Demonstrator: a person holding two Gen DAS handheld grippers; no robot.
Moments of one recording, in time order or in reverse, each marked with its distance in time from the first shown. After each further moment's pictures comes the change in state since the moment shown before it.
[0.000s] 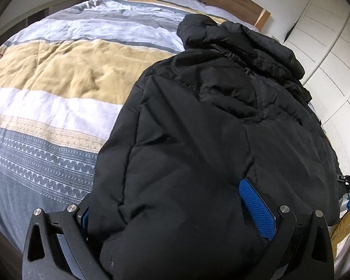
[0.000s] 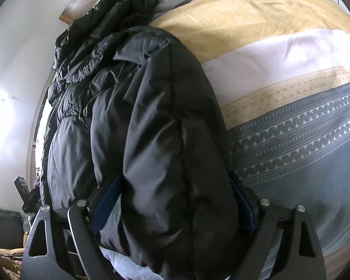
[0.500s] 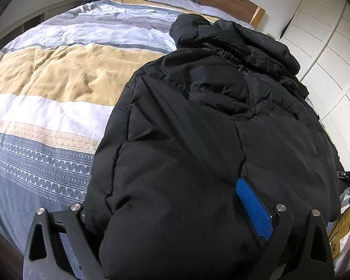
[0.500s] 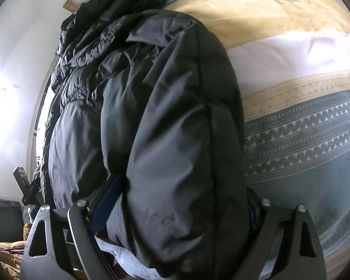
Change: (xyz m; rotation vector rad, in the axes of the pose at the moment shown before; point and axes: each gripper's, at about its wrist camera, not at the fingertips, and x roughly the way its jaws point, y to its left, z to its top) left arm 0.000 -0.012 -0.002 0.037 -0.005 0.005; right arm 0.015 0.022 -0.002 -0.043 0.062 0.009
